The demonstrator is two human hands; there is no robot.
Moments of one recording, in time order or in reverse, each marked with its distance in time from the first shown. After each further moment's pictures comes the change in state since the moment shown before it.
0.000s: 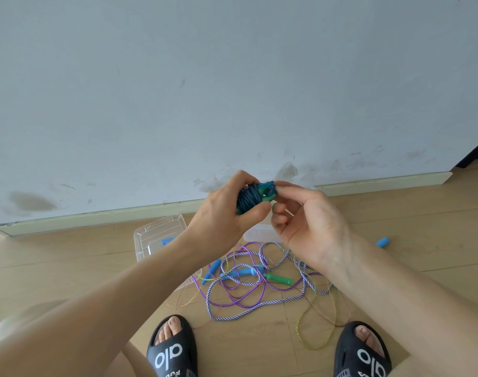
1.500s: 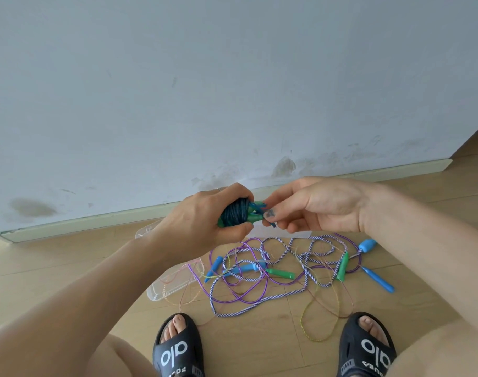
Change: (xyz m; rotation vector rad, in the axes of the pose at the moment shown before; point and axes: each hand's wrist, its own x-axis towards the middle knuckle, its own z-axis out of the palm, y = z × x) left_hand -0.009 -0.018 -0.025 0.313 -0.183 0.249; right_hand 0.008 -0.051 -0.016 -0.907 -0.385 0.278
